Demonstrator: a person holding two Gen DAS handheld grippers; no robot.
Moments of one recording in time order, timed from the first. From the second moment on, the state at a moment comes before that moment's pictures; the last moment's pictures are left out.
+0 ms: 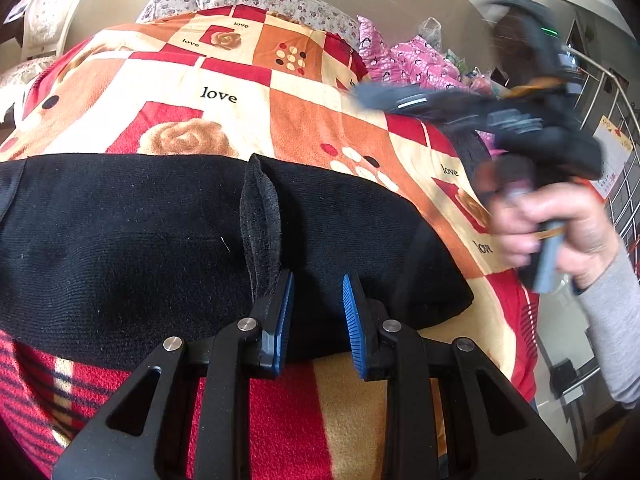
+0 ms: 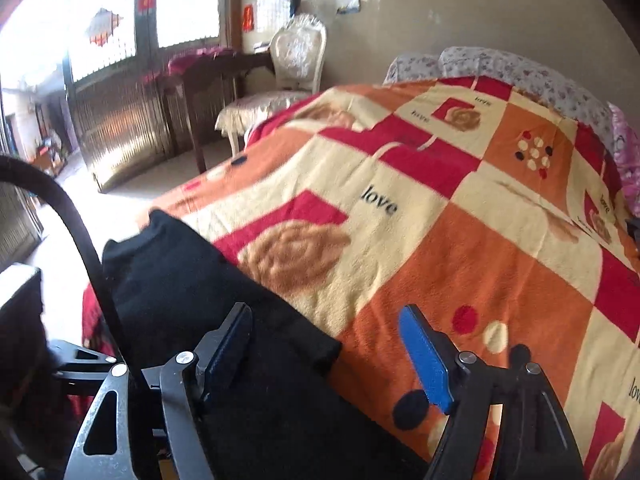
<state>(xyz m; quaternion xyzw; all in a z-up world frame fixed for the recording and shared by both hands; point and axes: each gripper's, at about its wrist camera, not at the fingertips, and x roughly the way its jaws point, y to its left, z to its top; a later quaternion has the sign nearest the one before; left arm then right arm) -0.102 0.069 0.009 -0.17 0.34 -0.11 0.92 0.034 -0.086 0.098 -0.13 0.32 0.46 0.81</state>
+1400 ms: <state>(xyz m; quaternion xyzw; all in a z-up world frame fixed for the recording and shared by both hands) -0.220 0.216 0.017 -0.48 0.16 0.07 0.86 0.033 -0.199 0.034 -0.01 0.31 0.42 0.86</state>
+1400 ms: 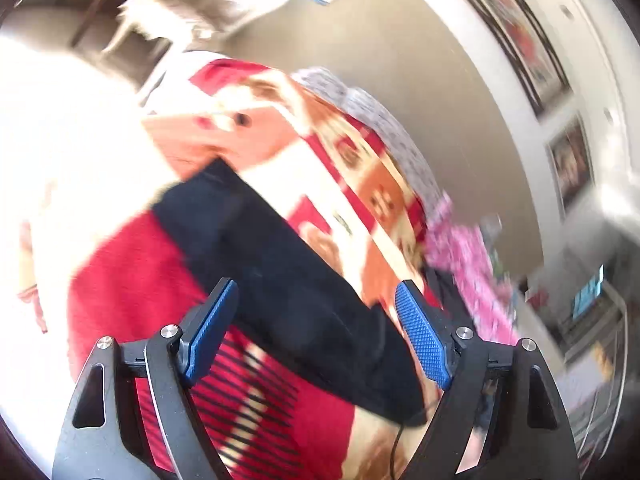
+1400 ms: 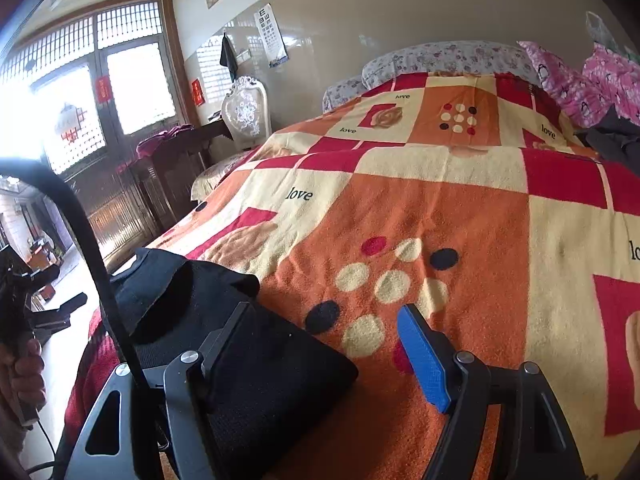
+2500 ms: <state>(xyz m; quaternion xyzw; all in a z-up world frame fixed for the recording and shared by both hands) -0.200 0.280 -0.034 -0.70 0.11 0.07 0.70 0.034 -0.200 0.032 -0.02 0.30 0.42 0.86</state>
